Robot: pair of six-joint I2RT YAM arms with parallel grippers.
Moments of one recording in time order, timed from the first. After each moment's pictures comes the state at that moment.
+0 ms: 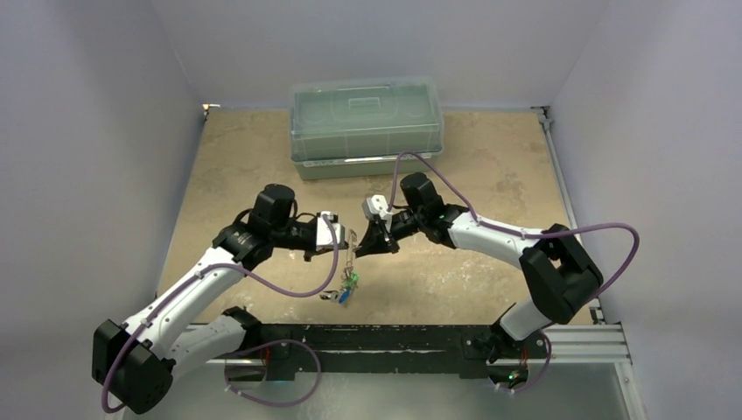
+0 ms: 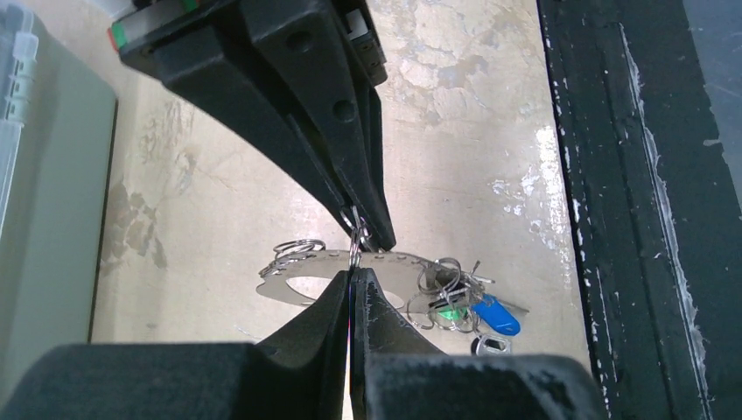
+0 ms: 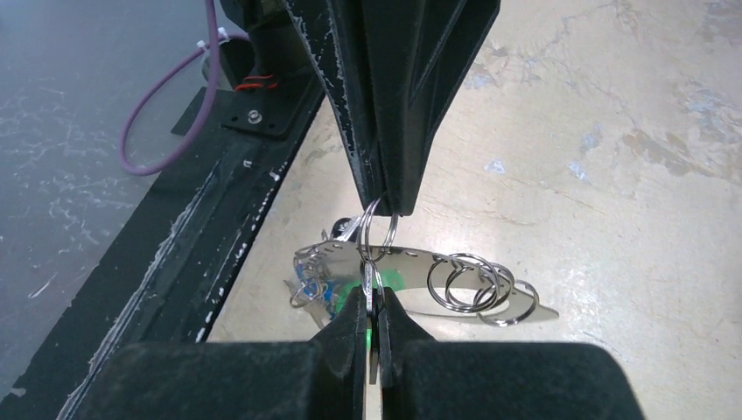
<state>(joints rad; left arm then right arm) -0.54 0.97 0.75 -0.43 0.80 0.76 0.70 1.55 0.88 0.07 -1.08 -0.49</state>
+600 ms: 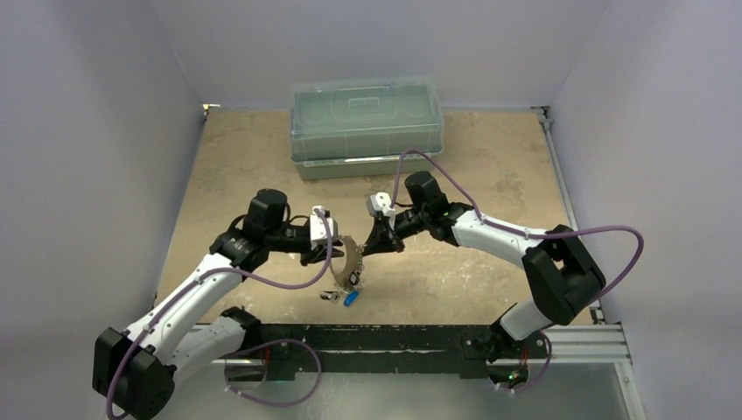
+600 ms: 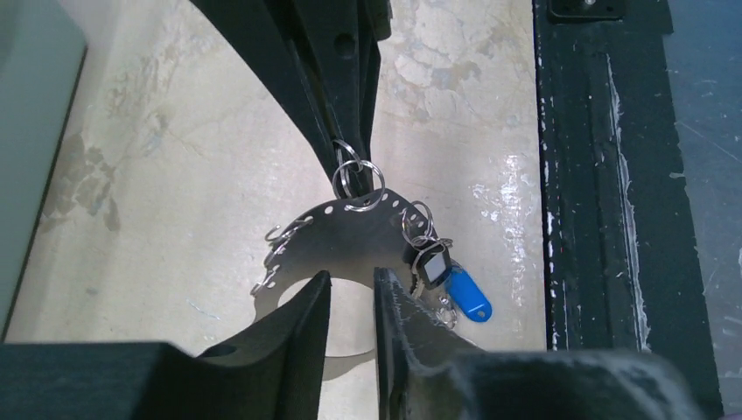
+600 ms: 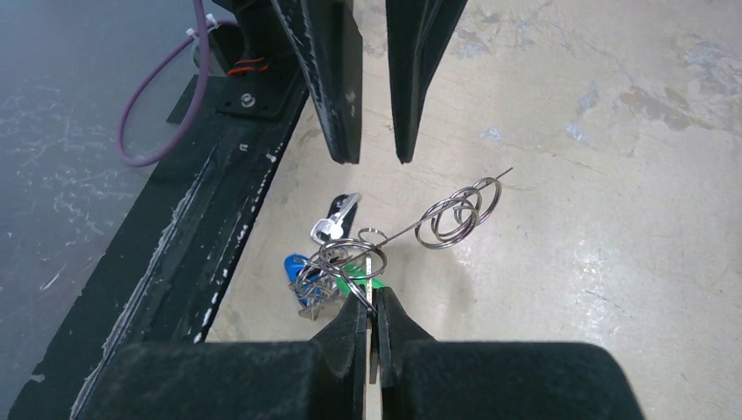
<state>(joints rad) -0.47 0.95 0.67 -0.36 0.84 0.57 0.67 1.54 0.88 0.01 -1.06 -0.50</state>
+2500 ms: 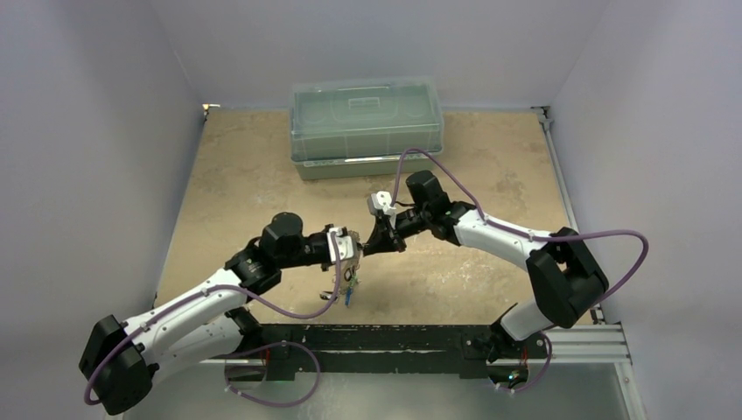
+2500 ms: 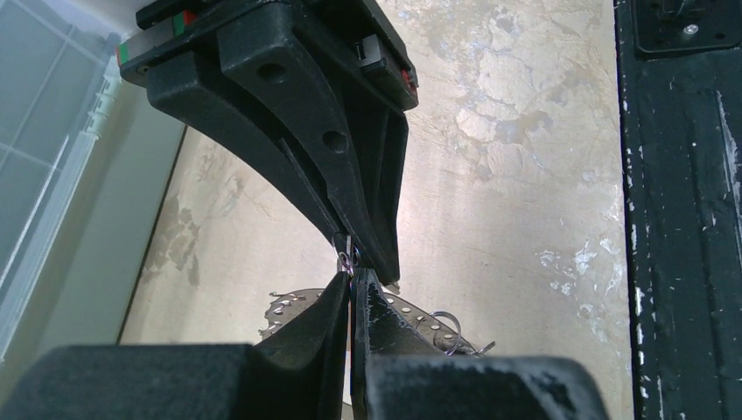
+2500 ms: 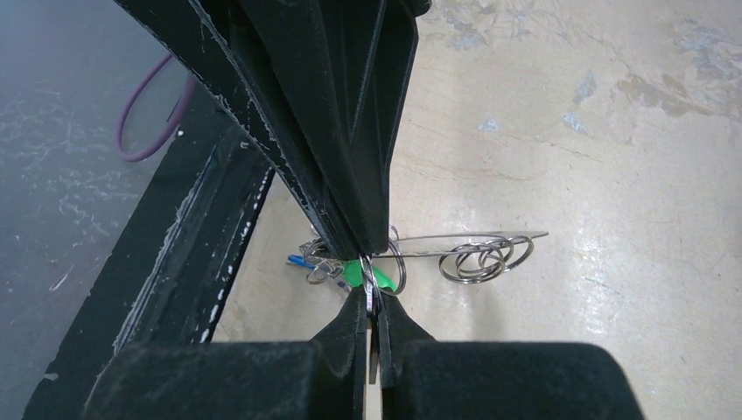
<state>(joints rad) -0.75 0.89 0.52 0.04 0.48 0.50 0.67 1.52 0.89 -0.04 -1.06 -0.49</state>
